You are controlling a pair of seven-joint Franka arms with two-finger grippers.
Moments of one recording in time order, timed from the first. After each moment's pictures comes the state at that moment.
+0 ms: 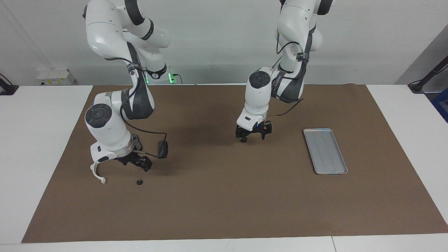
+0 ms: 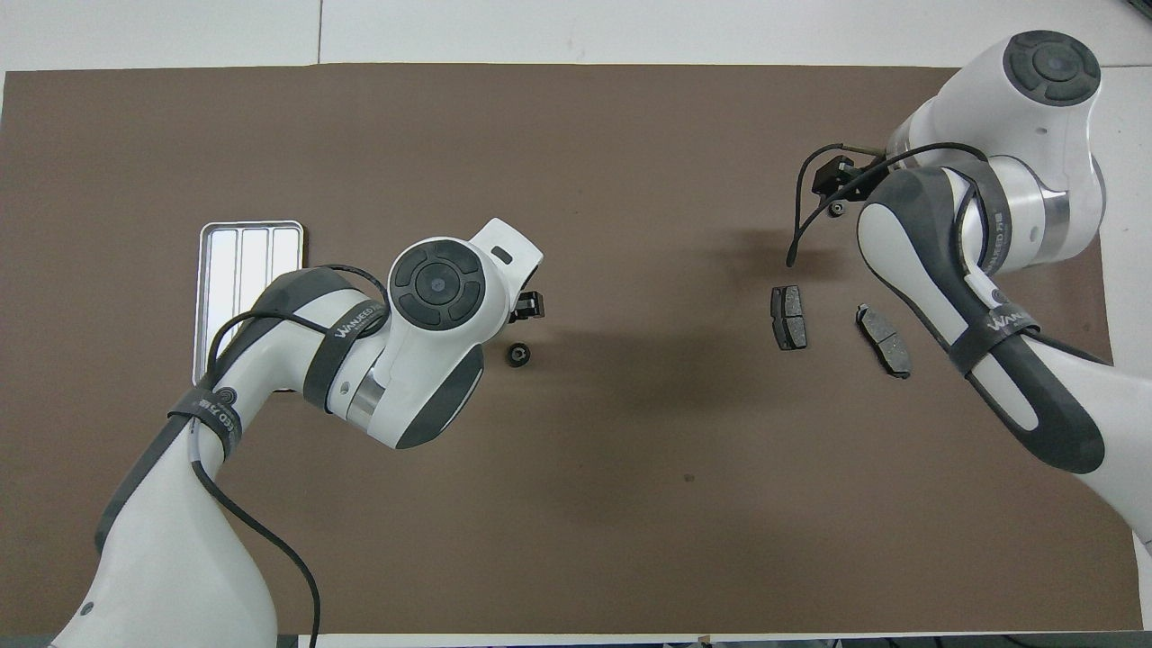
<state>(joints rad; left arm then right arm) -0.57 0.30 -0.02 -1.90 0.10 2.25 -0.70 -0.21 0.51 0.30 -1.59 -0.19 2.05 0.48</state>
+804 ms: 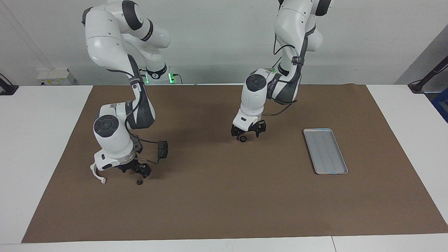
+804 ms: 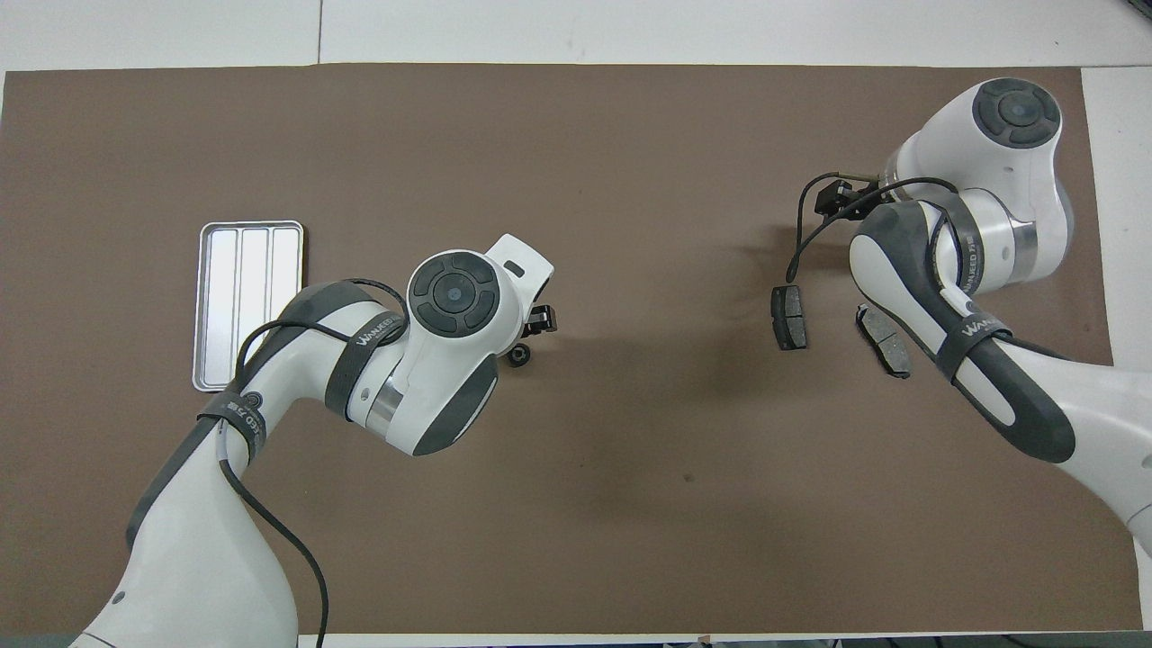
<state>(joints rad) -0.60 0.30 -0.04 -1.96 0.03 2.30 -0.70 -0.22 0.57 0.30 -1.64 -0.28 2.22 0.48</state>
